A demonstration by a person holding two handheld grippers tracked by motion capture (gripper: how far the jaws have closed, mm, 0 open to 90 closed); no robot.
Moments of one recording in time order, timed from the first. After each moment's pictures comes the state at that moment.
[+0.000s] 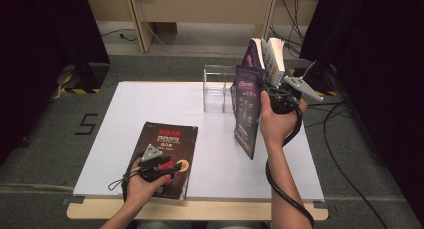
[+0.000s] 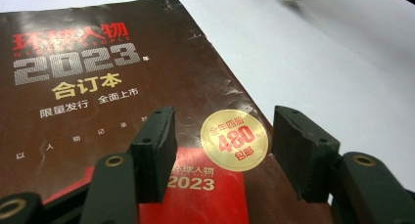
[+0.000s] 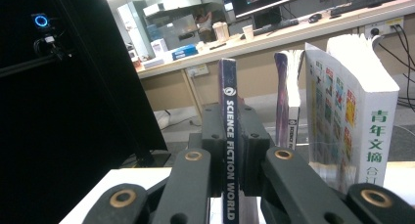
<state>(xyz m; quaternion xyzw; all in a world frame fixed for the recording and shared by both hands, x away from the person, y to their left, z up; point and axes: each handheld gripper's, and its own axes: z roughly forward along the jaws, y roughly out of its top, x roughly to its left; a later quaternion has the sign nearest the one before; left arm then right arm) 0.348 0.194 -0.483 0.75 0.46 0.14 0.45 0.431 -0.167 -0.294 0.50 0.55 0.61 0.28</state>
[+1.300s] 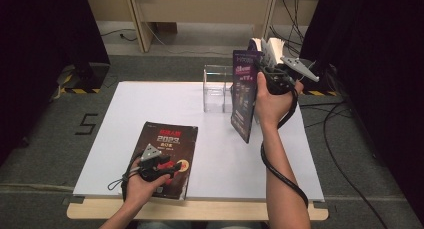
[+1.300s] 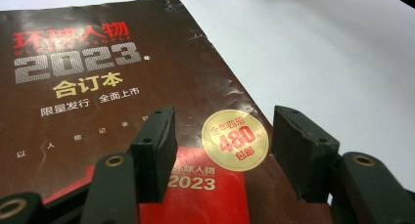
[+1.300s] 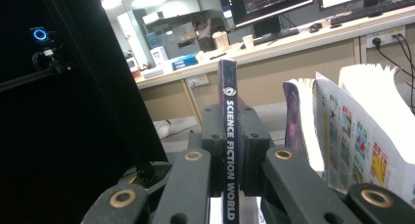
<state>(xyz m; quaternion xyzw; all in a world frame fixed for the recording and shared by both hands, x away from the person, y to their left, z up) 0.348 0.196 -0.484 0.75 0.47 0.13 0.45 0.465 -0.156 -0.266 0.51 0.54 0.61 0.28</state>
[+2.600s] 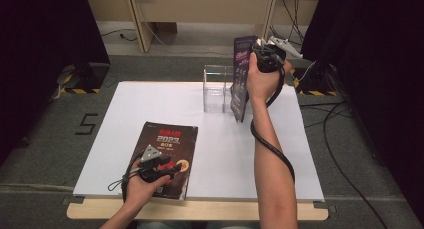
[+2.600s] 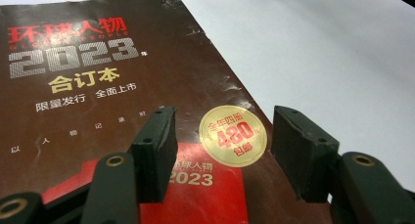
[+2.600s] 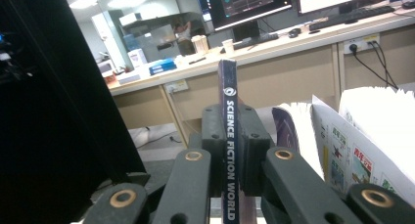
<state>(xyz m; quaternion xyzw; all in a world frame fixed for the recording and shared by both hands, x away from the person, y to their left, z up) 0.347 0.196 -0.486 0.75 0.47 0.13 0.45 0.538 -0.140 -0.265 0.53 0.52 0.59 0.32</state>
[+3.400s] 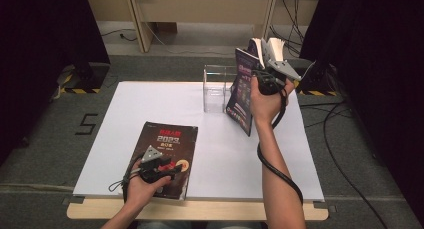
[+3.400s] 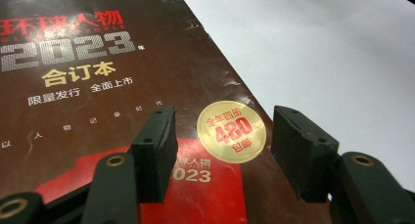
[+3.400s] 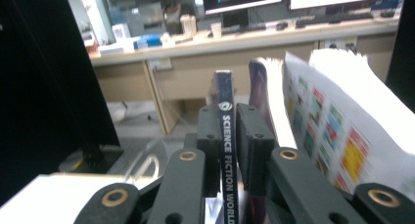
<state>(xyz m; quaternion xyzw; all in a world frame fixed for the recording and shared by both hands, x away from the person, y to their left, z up) 0.346 0.194 -0.489 0.75 0.47 0.13 0.45 0.494 -0.150 -0.300 0.51 0.57 0.54 0.36</state>
